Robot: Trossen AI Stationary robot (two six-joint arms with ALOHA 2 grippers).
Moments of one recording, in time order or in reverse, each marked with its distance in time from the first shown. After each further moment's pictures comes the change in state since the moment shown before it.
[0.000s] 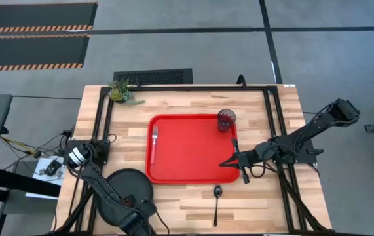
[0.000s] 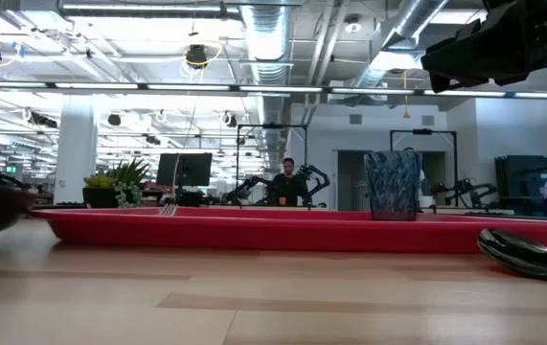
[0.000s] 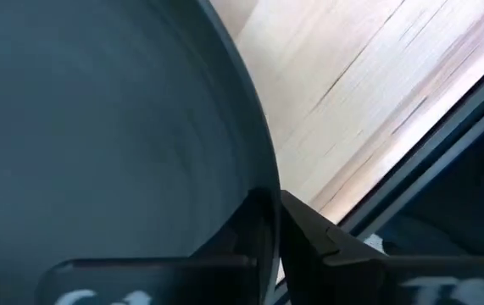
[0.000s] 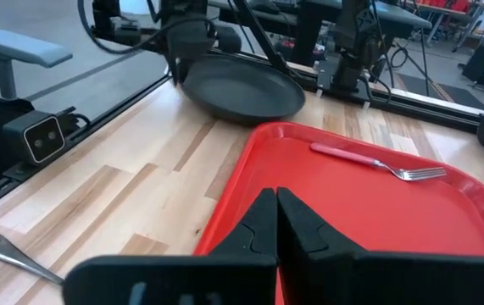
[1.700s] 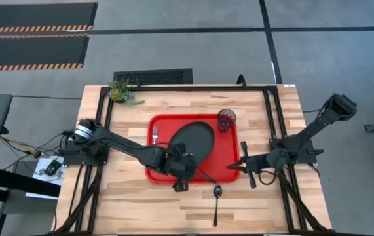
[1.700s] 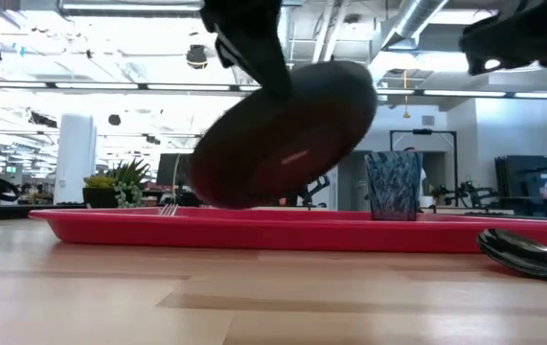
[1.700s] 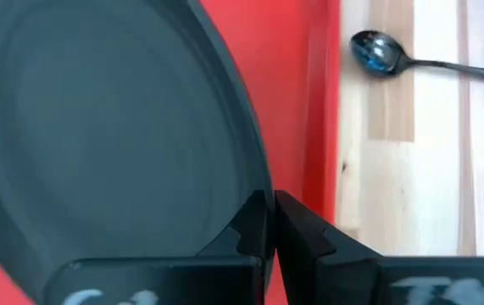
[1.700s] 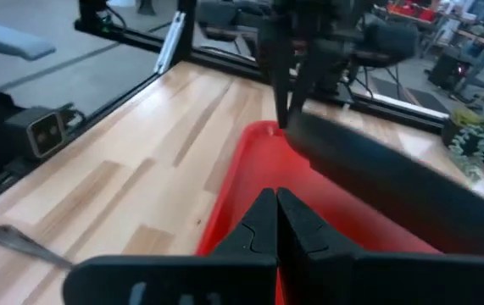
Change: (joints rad) left arm 0.511 -0.127 0.053 0.257 -0.382 1.116; right arm 0.220 -0.117 -0.002 -0.131 0.291 0.020
